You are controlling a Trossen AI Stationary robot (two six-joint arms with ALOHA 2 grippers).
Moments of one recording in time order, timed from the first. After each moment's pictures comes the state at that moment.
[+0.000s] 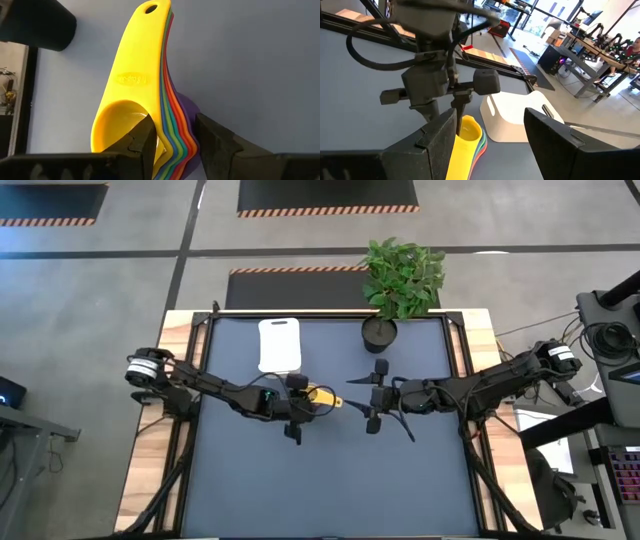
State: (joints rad) left arm -0.16 1.68 0.91 -0.12 -0.44 0.27; right arm 0.21 1.27 0.72 0.32 0.42 -0.27
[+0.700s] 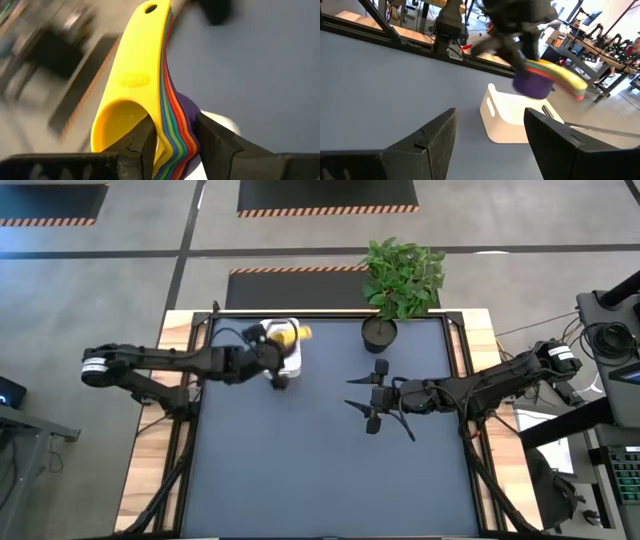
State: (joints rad) left arm 0.10 1.27 0.91 -0.39 -0.62 0.08; right arm 0.21 1.27 0.72 0.33 0.42 -0.27
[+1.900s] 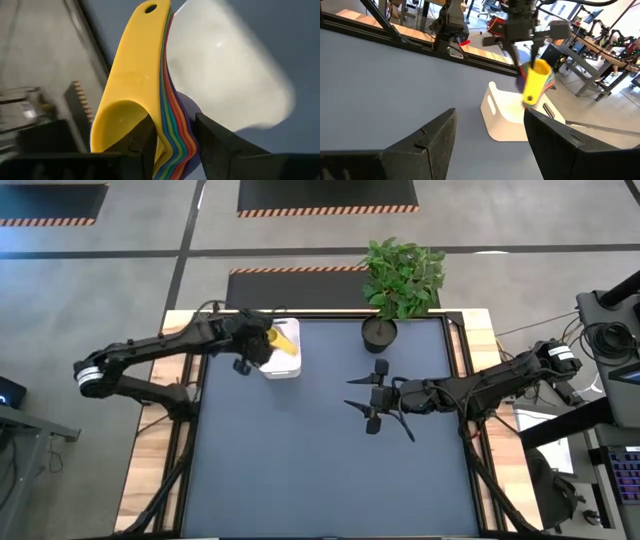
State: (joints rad) left arm 0.48 1.21 0.92 -0.61 -0.15 1.13; right arm 0.21 1.27 0.72 0.32 0.42 -0.26
